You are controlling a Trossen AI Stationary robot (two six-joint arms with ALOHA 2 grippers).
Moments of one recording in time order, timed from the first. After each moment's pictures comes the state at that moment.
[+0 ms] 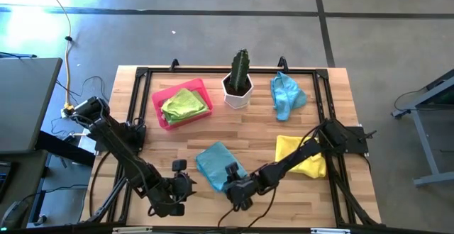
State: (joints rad) left arm -0.72 1.60 1.06 -0.50 -0.56 -0.70; right arm 0.52 2.11 1.37 -0.15 0.28 -0.10
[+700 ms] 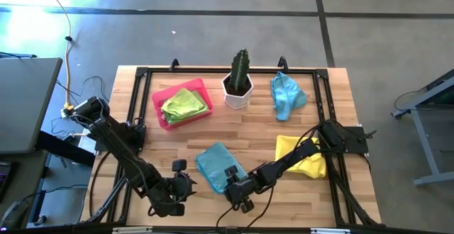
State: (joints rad) left arm -0.72 1.60 1.06 -0.50 -0.56 -0.70; right arm 0.50 2.15 1.38 -0.15 0.12 -0.04
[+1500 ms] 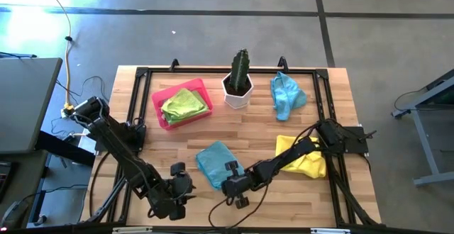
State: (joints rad) left arm -0.73 1.60 1.11 -0.51 -0.49 -0.86; right arm 0.46 2.16 1.44 -0.25 0.15 0.09
